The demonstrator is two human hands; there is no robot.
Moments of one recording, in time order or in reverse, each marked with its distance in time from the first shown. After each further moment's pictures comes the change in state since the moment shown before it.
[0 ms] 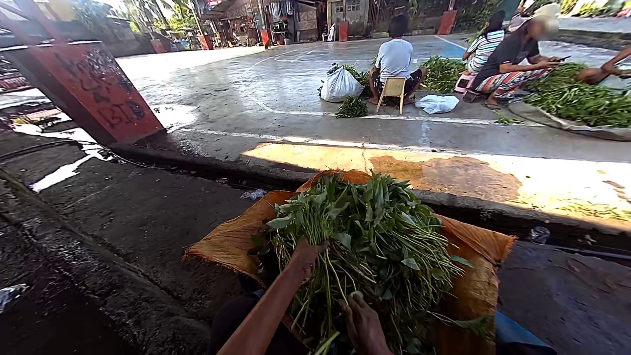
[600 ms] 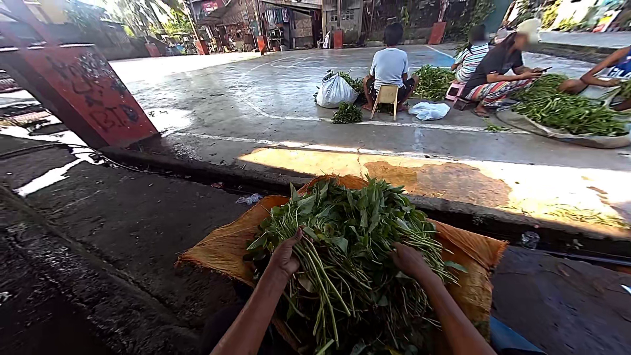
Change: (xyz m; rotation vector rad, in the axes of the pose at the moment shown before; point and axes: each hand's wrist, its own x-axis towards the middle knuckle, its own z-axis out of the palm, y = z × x) left_hand 0.010 0.020 -0.024 -0.648 0.089 -0.067; right_hand 0.134 0.110 -0.144 -0.364 -0.268 0.359
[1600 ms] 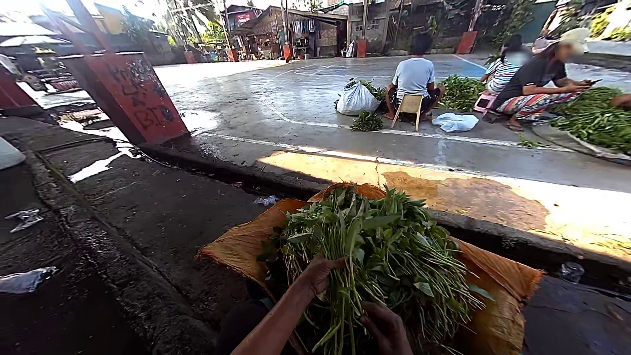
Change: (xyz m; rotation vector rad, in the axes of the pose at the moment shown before) left_hand -0.018 -0.029 0.011 0.202 -0.353 -0.128; right_hand -0.115 -0.088 0.107 0.799 0.362 -0.666
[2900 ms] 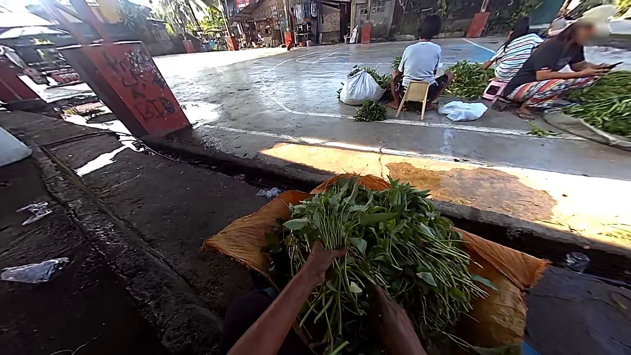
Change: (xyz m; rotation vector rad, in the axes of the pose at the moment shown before) left_hand 0.007 0.000 -0.002 0.334 0.264 0.092; right_hand 0.018 -0.041 -0.011 -0.436 -0.332 0.466
